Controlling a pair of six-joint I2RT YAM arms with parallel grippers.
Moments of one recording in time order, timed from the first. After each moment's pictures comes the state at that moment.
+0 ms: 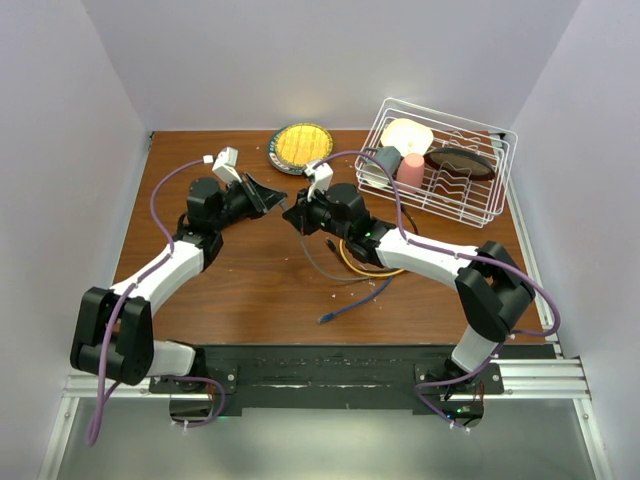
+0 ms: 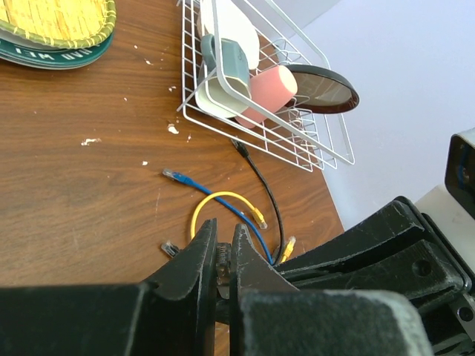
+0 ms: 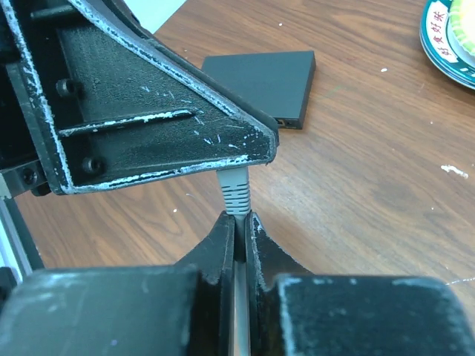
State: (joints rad) left arm -0.25 1.34 0.77 0.40 0.44 -0.75; right arm 0.80 1.70 1.13 0.31 -0.08 0.32
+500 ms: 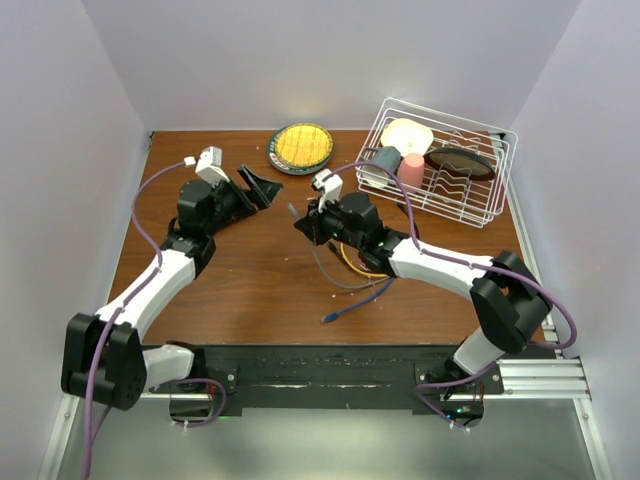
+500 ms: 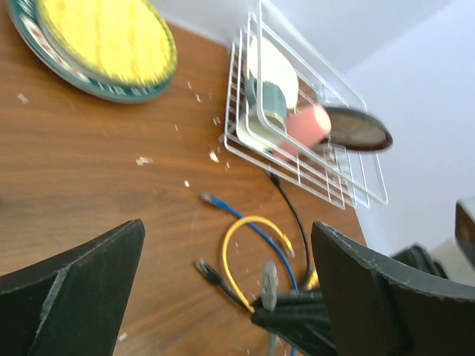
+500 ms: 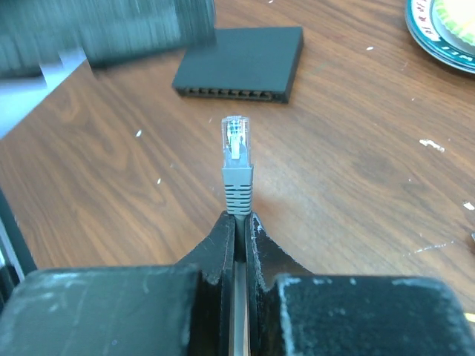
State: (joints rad) left arm -0.25 1.24 0.76 0.29 0.26 -0.71; right arm 0.79 1.61 1.01 0.33 -0.10 0.26
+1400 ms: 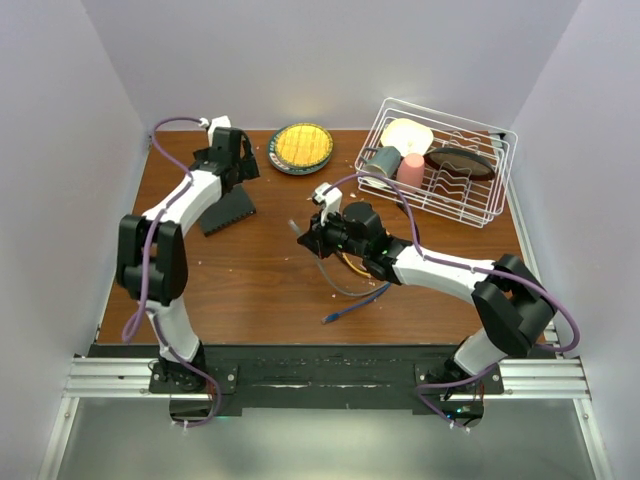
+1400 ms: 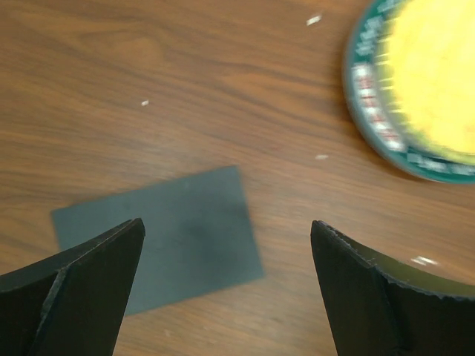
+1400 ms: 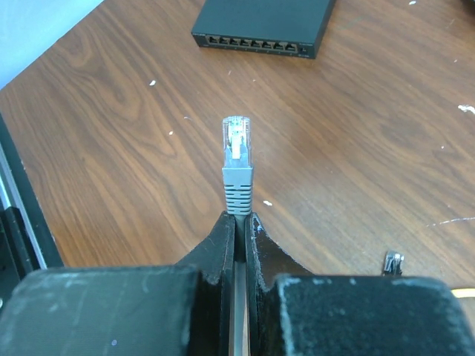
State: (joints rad) left arm -0.20 1.82 1.43 -0.29 -0.35 -0.38; right arm 0.79 1.56 0.91 0.33 -0.19 0.22
